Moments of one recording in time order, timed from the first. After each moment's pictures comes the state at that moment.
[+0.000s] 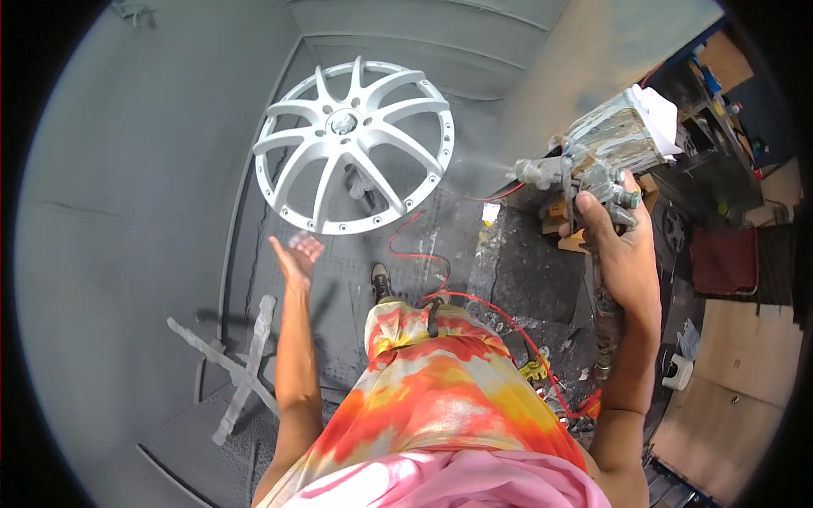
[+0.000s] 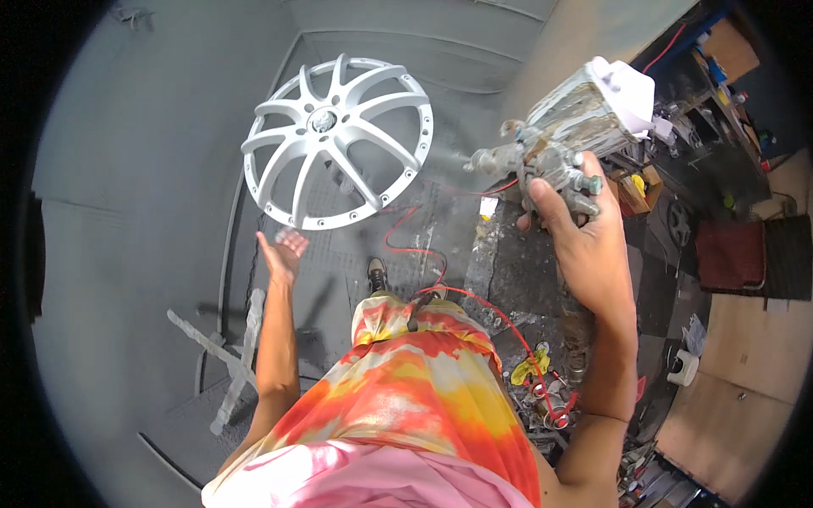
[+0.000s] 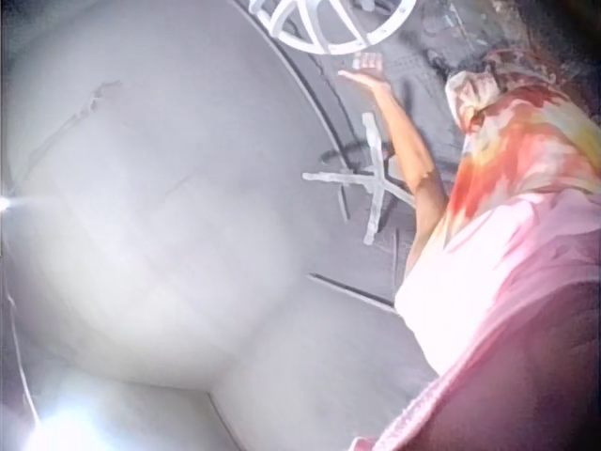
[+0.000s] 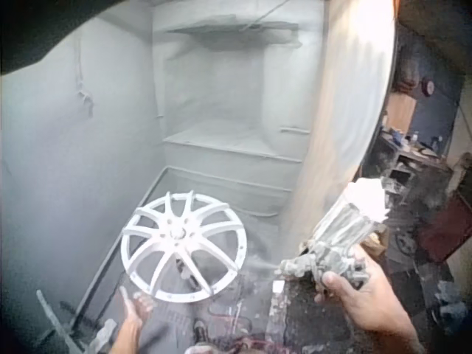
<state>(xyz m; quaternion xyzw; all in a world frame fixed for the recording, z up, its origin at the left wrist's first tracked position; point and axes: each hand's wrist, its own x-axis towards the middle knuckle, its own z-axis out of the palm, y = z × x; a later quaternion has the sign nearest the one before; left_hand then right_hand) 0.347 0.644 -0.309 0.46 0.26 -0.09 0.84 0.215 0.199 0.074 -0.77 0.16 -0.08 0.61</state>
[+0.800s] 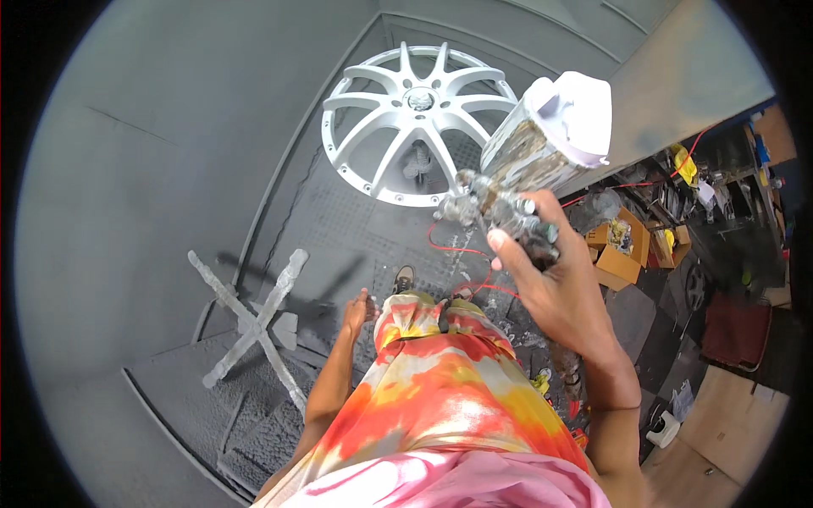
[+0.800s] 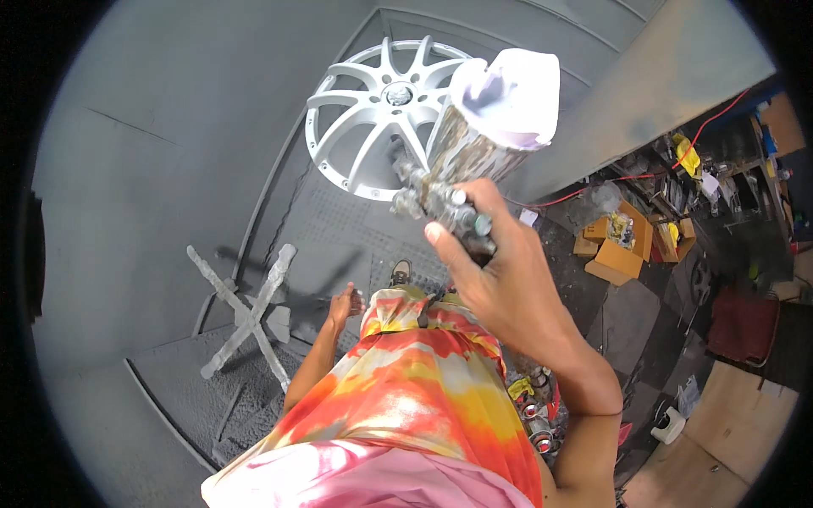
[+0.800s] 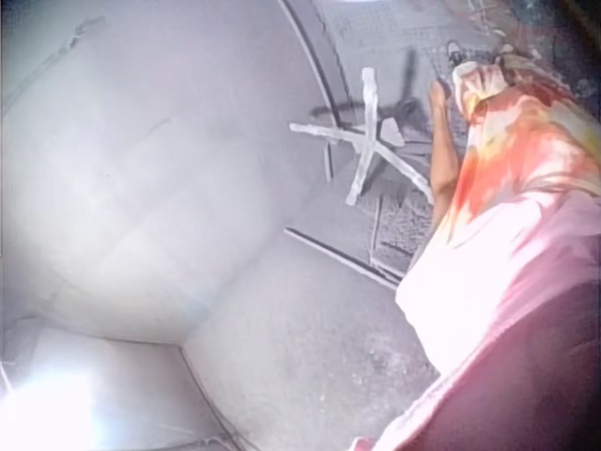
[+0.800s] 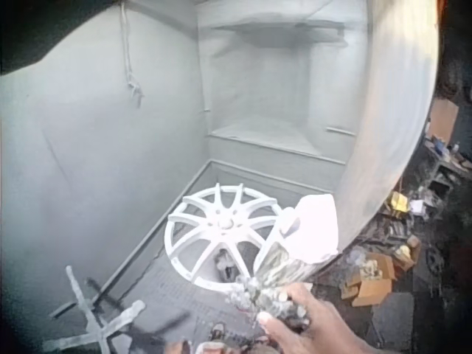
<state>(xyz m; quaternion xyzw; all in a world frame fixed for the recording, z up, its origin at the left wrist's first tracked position) 0.124 0.647 -0.405 0.64 0.37 -0.25 0.63 0.219 0.297 0.049 -0.81 -0.03 0.04 0.58</state>
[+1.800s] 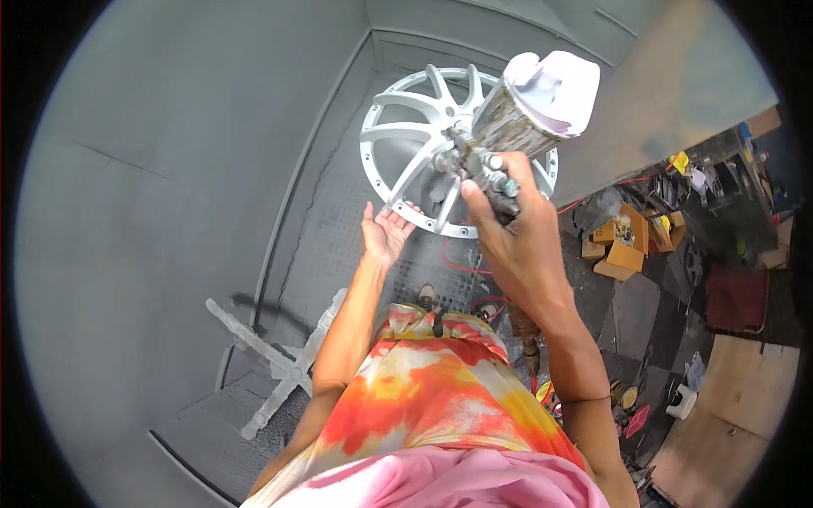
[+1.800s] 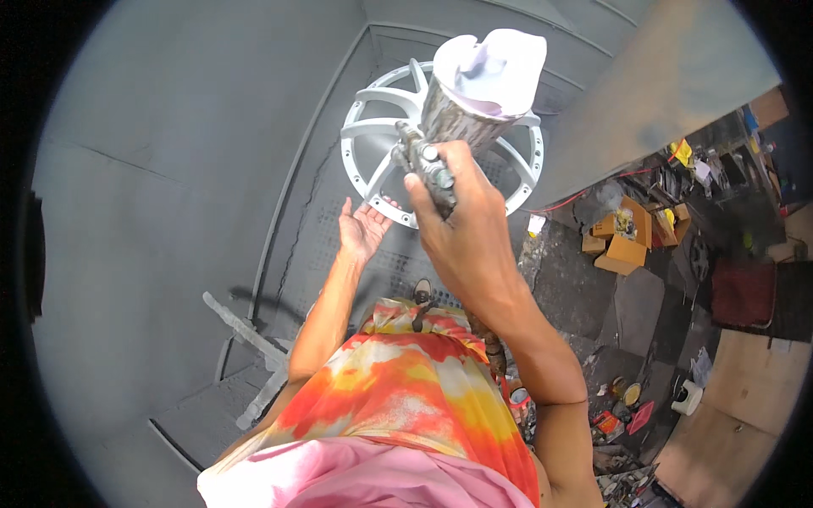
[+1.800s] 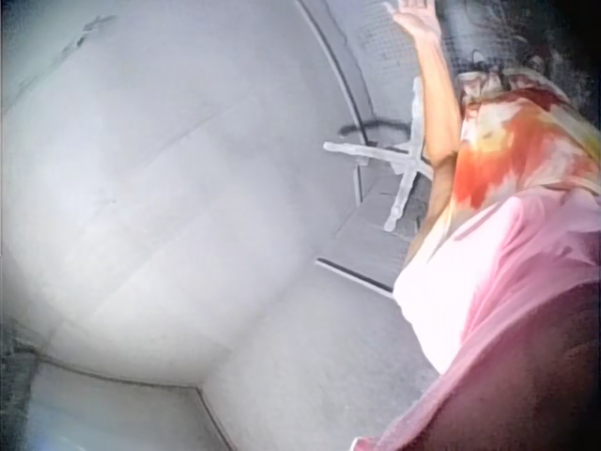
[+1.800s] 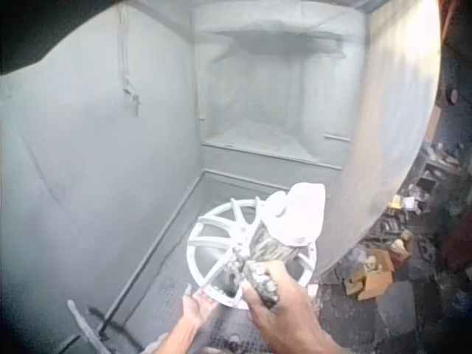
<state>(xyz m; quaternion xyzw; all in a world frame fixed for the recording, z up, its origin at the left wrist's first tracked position) 0.399 0.637 -0.240 0.23 0.21 -0.20 0.93 0.315 0.459 0.045 -0.84 0.02 -0.11 0.53</state>
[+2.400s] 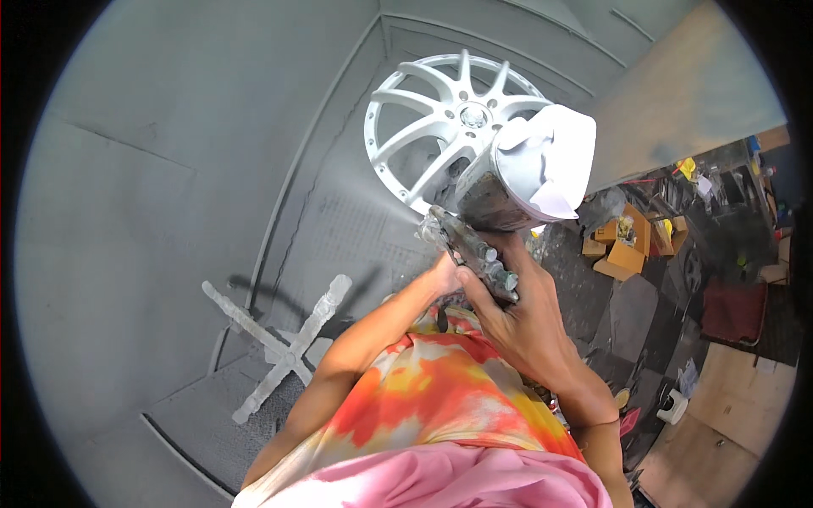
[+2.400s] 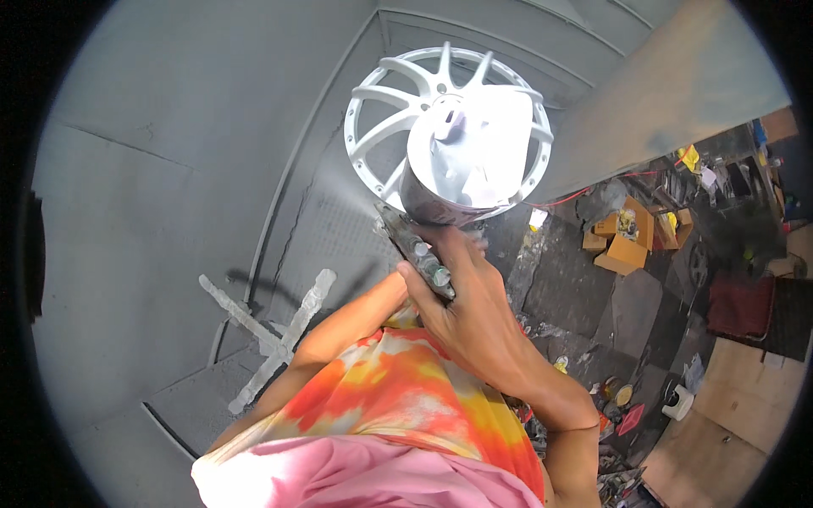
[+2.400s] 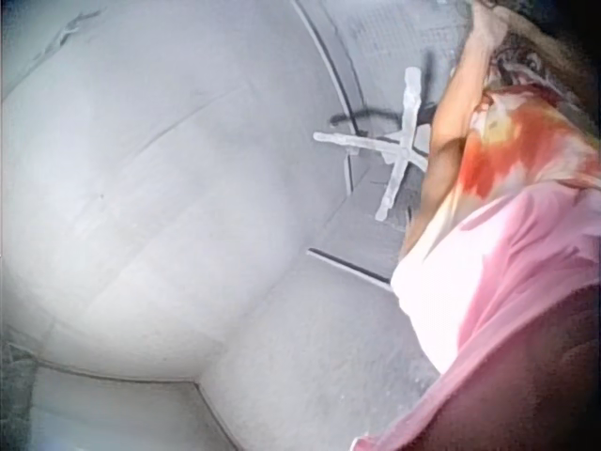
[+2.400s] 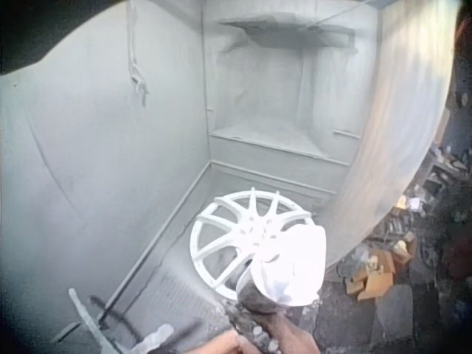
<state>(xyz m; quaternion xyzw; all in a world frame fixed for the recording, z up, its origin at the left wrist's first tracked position) 0.306 0.535 -0.273 0.13 0.04 -0.50 0.85 0.249 0.448 0.041 -0.88 -0.06 -0.03 0.48</state>
